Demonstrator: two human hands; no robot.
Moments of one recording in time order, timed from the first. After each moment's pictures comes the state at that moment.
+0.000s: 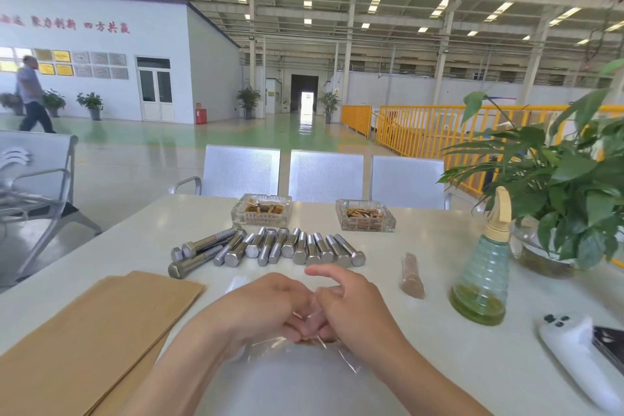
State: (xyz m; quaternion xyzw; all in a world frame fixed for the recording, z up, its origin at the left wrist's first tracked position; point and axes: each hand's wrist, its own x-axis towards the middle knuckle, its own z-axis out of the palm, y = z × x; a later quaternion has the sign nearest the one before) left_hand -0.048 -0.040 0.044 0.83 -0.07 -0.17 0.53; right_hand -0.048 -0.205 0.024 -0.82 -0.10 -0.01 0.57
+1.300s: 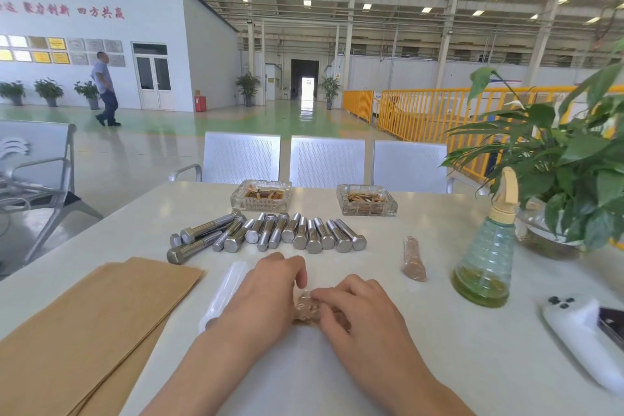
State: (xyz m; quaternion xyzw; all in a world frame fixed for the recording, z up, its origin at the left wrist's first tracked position) left_hand -0.031 -0.053 0.015 0.97 -0.10 0.09 0.21; right_hand -0.059 -0.227 -0.021 -0.93 -0.20 -0.21 0.24
